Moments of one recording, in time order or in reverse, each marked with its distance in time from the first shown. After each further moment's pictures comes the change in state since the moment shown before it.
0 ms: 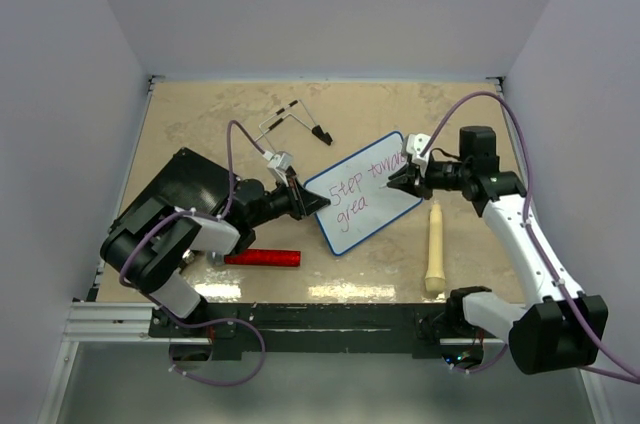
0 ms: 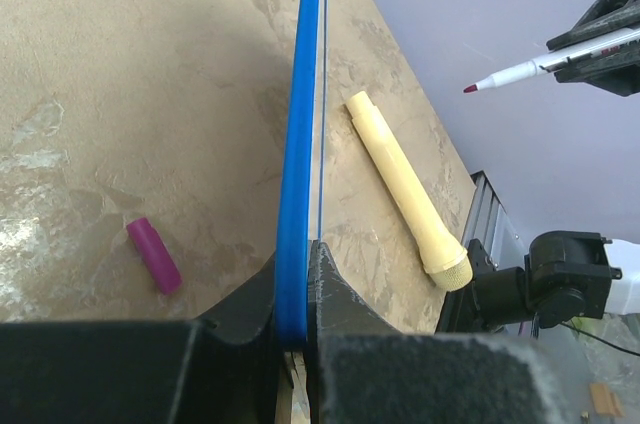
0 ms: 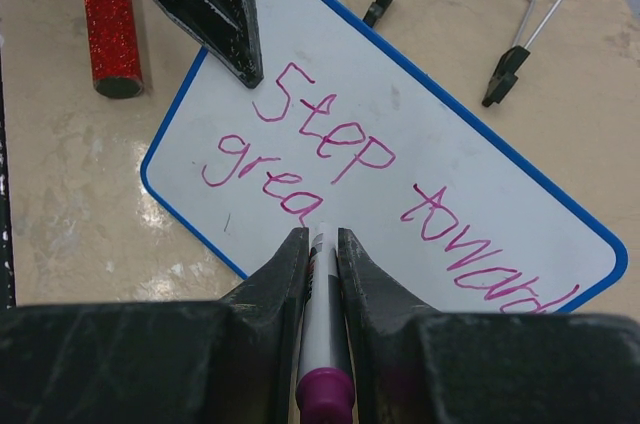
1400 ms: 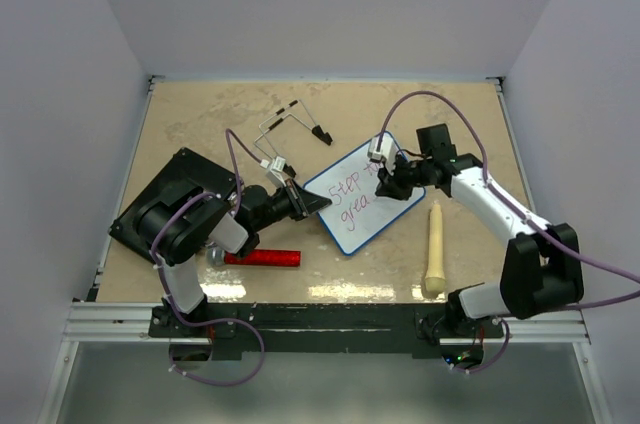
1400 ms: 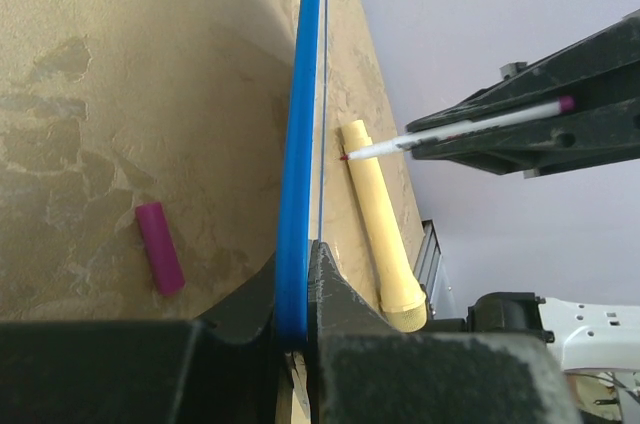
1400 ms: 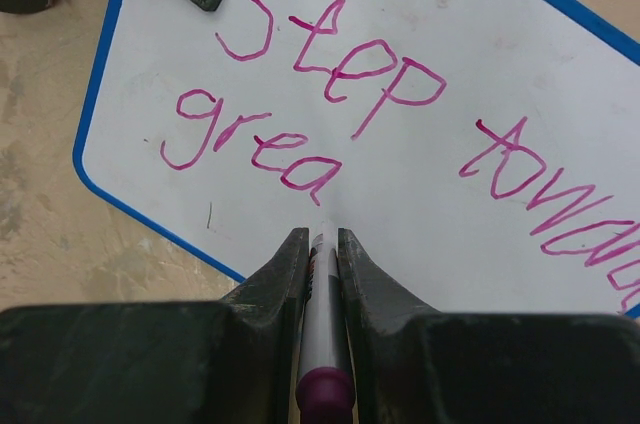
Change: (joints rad) left arm 0.002 0.226 -0.012 0.244 -0.056 -0.301; right arm 0.163 0.313 0.027 0.056 0.293 0.057
